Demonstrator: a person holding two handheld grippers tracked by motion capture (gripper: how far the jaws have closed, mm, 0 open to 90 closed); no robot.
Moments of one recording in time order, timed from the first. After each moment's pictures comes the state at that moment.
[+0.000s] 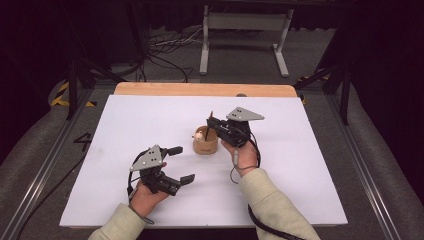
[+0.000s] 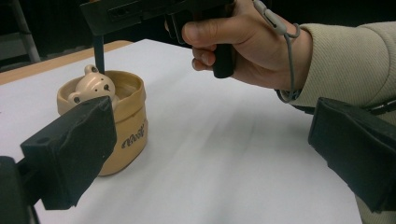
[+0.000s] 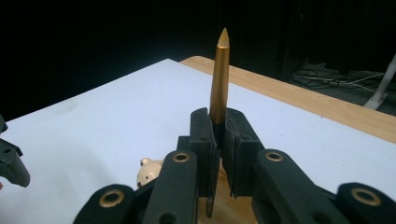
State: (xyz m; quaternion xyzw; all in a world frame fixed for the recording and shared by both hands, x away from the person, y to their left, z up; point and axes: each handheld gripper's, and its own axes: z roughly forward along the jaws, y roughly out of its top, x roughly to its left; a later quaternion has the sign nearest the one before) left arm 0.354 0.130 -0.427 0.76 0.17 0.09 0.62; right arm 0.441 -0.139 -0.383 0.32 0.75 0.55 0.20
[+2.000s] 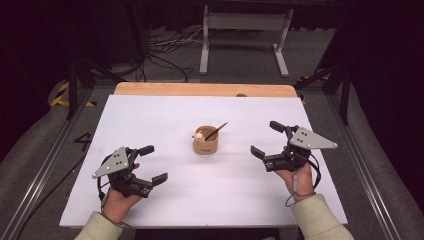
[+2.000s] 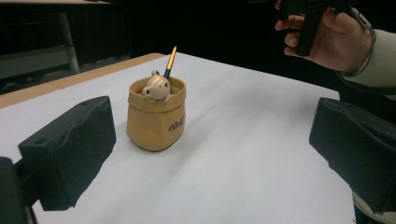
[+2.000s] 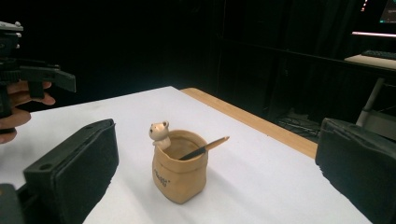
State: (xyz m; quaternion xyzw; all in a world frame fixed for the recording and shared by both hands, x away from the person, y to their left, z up) left arm 0.333 0.198 -0.413 0.74 0.21 0.13 0.63; right arm 0.355 -0.266 -0.353 0.24 0.72 0.60 0.26
